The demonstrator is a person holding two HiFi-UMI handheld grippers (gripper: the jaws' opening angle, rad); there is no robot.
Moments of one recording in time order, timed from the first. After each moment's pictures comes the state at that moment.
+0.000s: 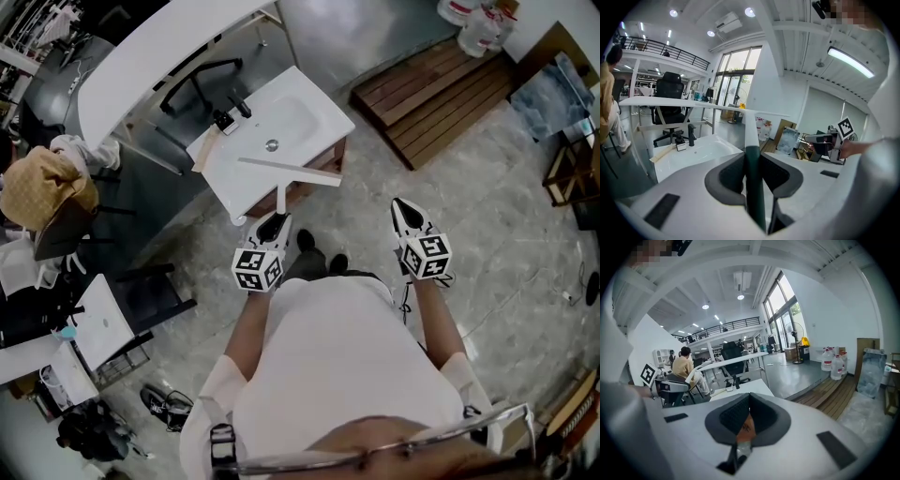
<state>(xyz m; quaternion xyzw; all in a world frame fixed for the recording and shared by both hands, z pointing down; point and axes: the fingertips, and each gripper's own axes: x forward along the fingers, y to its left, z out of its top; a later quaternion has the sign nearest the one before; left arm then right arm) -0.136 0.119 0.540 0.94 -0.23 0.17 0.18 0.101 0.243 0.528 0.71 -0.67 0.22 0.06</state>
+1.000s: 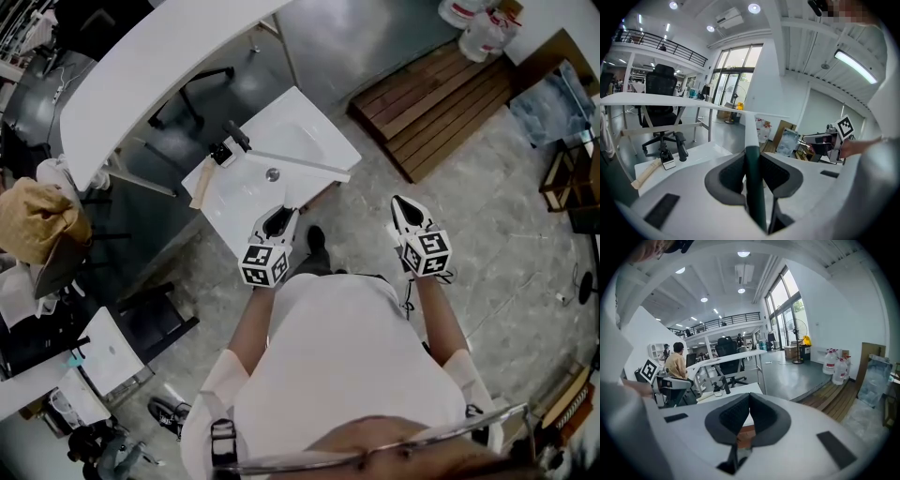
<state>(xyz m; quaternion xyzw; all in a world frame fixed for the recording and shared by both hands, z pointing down) -0.054 -0.027 0.555 0.95 -0.20 0.17 0.19 0.160 0.098 0.538 0.71 -0.66 0.23 0.10</state>
